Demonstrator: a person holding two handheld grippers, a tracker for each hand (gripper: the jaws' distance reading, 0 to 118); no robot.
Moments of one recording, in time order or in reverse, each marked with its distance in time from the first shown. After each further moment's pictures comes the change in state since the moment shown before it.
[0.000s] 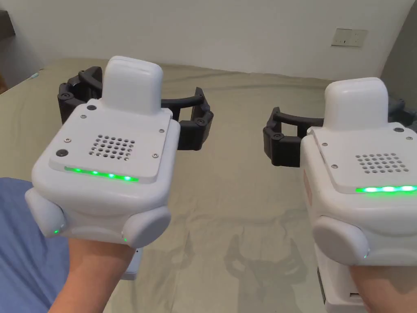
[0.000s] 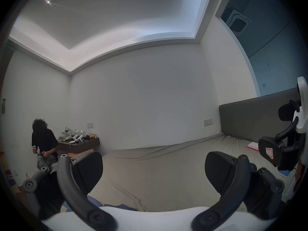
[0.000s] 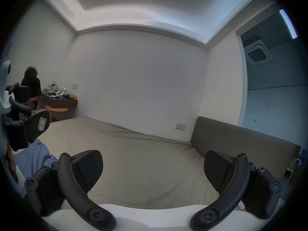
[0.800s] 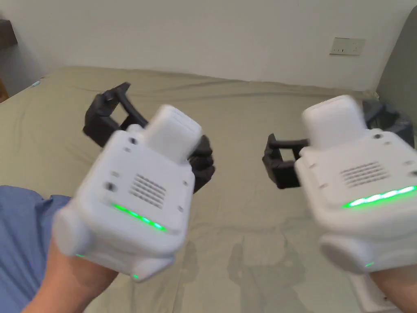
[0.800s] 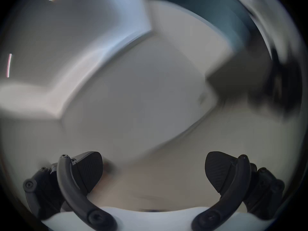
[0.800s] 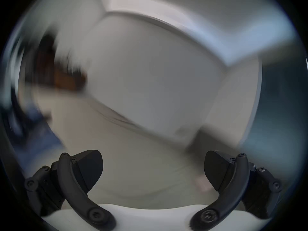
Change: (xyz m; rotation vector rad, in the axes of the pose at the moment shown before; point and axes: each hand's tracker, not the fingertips) left arm 0.006 -0.012 0.006 -0.052 -0.168 -0.101; right arm 0.018 -0.003 -0.017 -0.110 0.185 -0.071
